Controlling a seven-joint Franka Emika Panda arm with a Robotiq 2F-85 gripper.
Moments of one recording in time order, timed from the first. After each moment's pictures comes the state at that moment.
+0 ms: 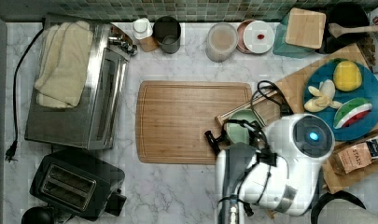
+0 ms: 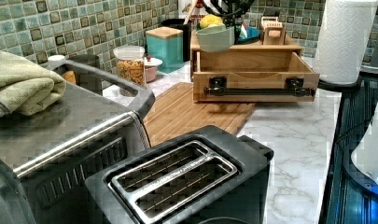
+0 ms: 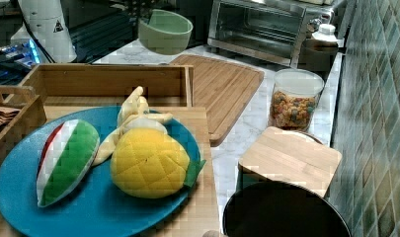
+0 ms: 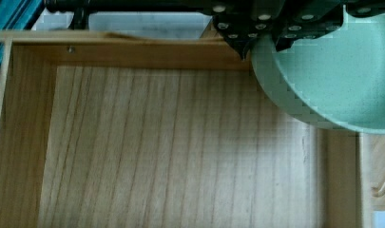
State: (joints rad) arm -0.09 -0.14 -0.25 -2.27 -0.04 0.46 -0.04
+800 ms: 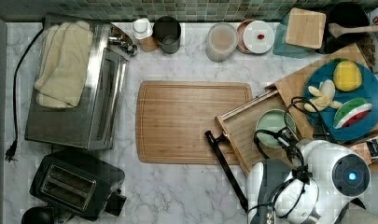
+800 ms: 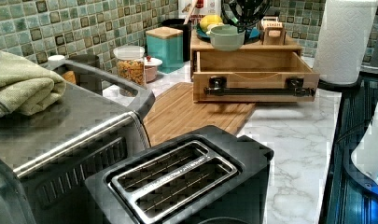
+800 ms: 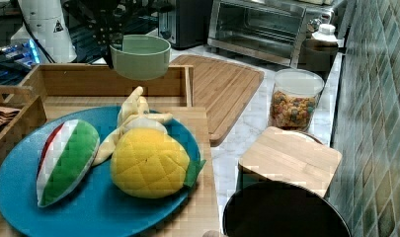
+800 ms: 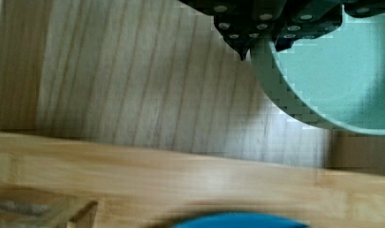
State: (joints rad) arm -0.13 -0.14 -0.37 -2.38 -0.03 0.77 -0.27
